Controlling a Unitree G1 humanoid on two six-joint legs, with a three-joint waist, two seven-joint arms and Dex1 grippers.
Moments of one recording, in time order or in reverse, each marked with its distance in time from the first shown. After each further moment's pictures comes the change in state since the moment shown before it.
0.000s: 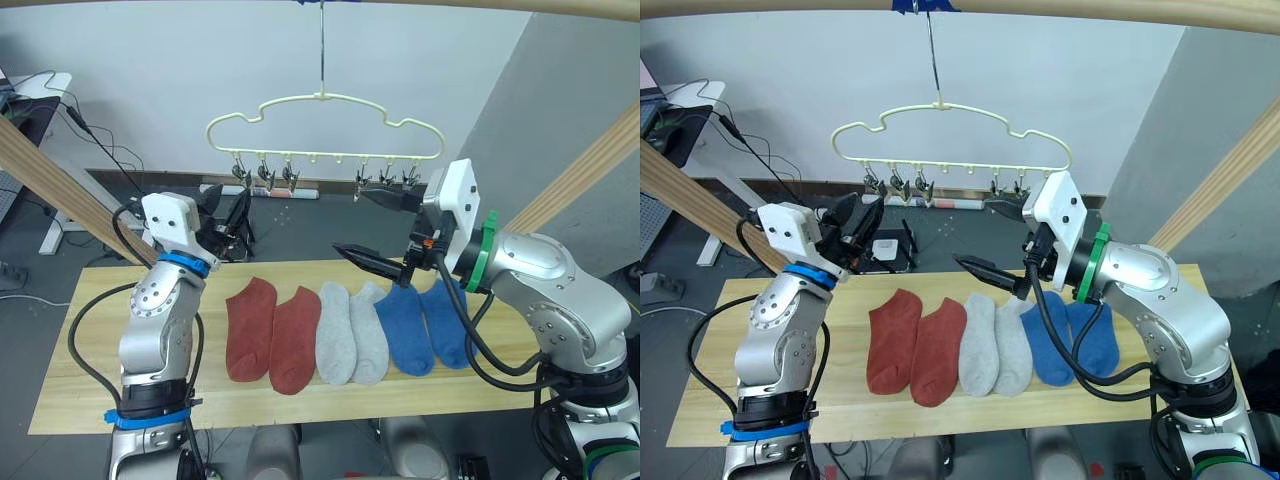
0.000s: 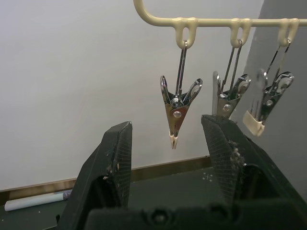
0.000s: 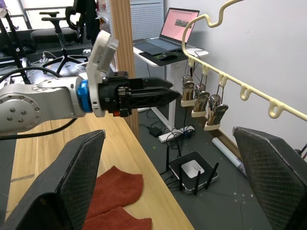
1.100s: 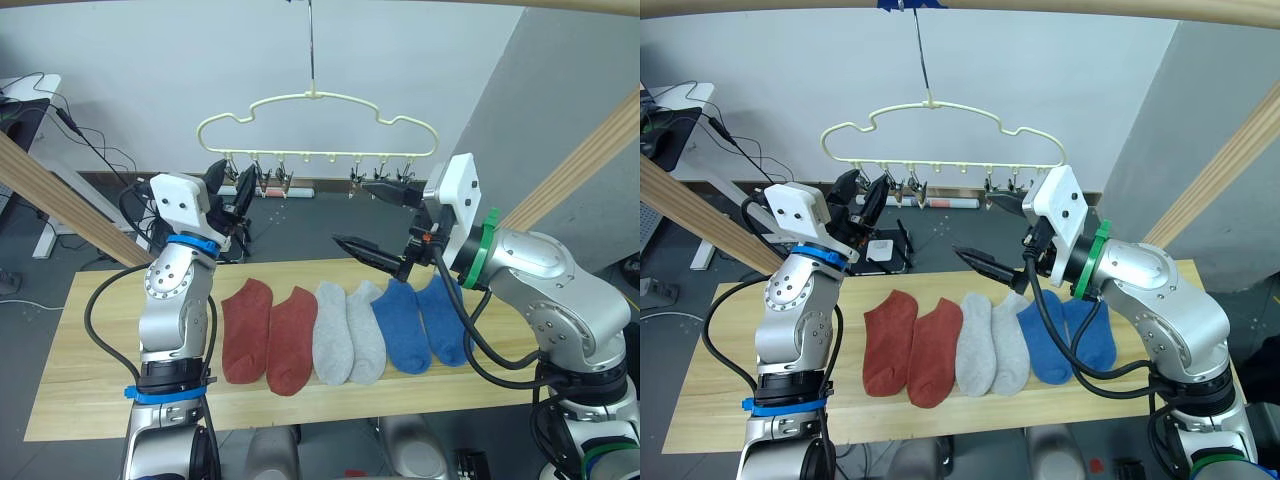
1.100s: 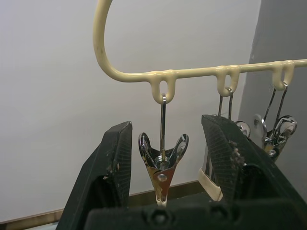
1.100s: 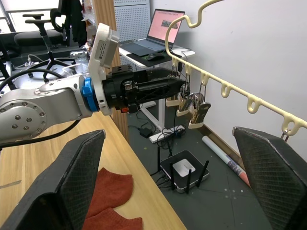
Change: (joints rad) left arm -0.100 -0.037 -0.016 0.076 0.071 -0.091 0.036; right arm -0.008 0.007 0.001 -0.001 -0.010 0.007 -0.048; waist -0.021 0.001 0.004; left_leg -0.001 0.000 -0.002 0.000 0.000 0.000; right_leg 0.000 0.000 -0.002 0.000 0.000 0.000
